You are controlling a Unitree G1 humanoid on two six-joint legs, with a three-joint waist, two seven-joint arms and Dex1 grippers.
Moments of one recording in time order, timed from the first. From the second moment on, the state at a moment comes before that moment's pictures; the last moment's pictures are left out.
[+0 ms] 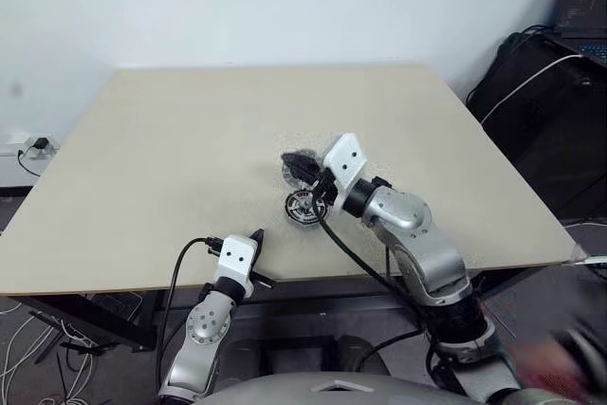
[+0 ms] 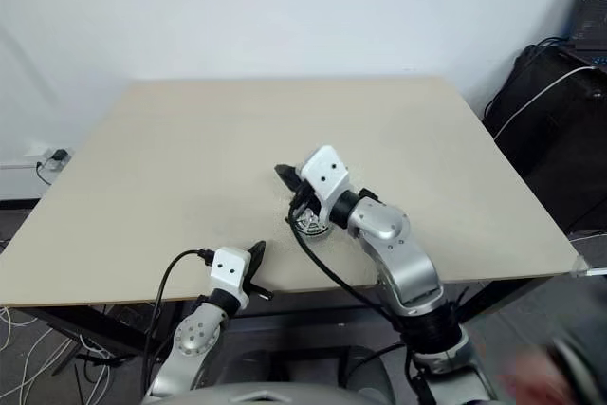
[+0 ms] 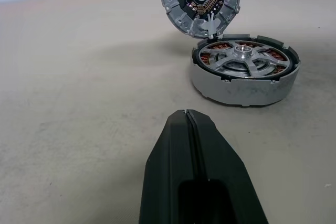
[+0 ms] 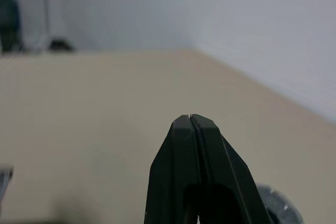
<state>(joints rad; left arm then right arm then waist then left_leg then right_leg) 0.26 0.08 -0.21 0.02 0.08 -0.16 -0.18 -0.35 -0.30 0.32 -0.33 0.09 0.47 0.59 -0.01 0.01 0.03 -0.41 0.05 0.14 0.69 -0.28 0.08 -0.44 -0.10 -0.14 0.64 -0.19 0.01</state>
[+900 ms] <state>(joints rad) 0.27 0.07 -0.21 0.02 0.08 -0.16 -0.14 -0.69 -0.46 0.65 0.41 -0.27 0.11 1.08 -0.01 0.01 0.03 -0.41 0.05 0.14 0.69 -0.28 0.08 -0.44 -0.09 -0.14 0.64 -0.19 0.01</state>
